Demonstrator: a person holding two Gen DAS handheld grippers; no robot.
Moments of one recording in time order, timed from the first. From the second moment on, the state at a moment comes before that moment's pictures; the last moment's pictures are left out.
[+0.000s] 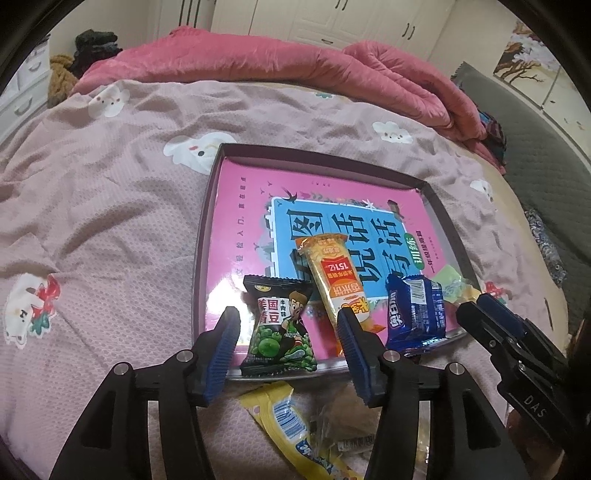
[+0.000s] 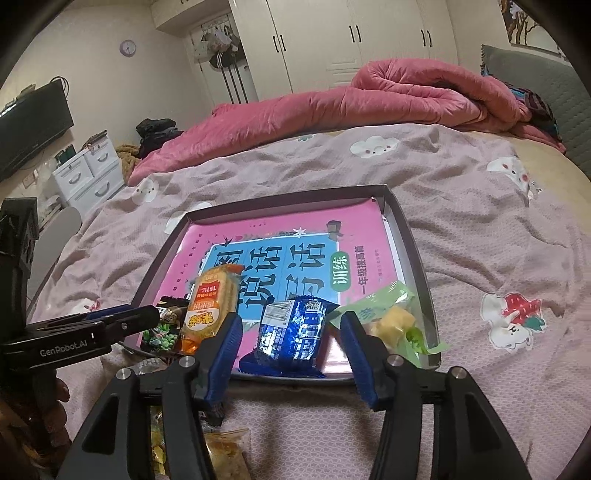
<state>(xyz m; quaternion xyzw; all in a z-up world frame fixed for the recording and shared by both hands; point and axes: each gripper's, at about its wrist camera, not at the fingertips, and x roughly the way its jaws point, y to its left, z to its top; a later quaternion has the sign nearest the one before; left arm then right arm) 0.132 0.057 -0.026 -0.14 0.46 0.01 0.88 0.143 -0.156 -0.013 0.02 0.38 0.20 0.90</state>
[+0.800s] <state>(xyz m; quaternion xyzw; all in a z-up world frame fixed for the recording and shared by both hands) 0.113 0.063 -0.001 -0.13 0.44 0.01 0.89 0.129 -0.164 0.006 0.03 0.35 0.20 0.91</state>
